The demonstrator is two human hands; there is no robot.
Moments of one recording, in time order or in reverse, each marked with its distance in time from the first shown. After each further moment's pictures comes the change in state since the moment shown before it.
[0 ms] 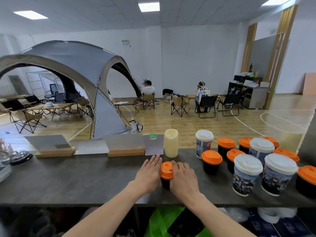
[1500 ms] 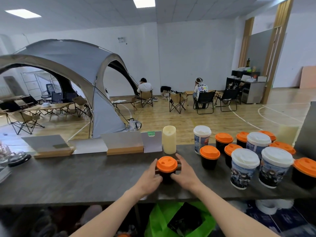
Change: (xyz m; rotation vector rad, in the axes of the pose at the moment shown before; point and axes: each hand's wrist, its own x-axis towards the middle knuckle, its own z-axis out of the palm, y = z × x) left_hand -0.012 0.009 0.022 -0.850 0.023 -0.185; right_hand 0.016 0.034 0.020 0.818 -0.169 0.157
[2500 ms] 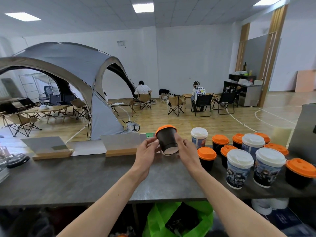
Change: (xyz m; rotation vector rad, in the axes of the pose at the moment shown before) left_hand -0.005 0.090 -0.039 -0.851 0.300 0.028; right_hand 0.003 -0.077 -0.043 0.372 0.344 0.045
